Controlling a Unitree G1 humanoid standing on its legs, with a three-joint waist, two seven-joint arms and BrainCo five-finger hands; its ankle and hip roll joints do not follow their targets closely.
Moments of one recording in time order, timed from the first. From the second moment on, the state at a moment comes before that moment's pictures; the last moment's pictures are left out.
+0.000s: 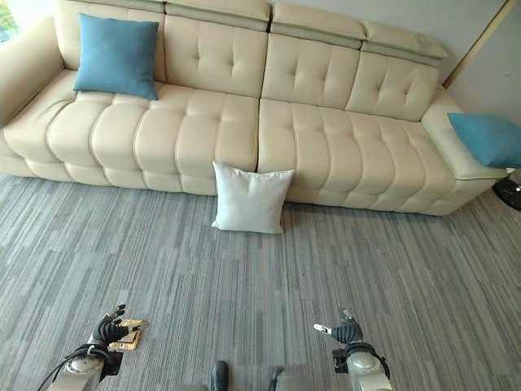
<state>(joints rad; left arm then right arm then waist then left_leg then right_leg) 0.06 0.44 -0.11 0.79 -0.13 -0.05 0.12 -0.04 -0.30 0.15 0.82 0.14 -0.01 -0.16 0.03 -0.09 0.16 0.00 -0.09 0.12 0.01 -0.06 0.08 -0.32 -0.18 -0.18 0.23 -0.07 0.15</state>
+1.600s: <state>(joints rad) 0.03 0.41 -0.12 0.80 -0.13 -0.05 0.12 -0.04 -0.30 0.16 0.79 0.12 -0.01 -0.16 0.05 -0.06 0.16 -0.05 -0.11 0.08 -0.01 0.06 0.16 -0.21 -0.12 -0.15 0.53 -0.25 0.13</state>
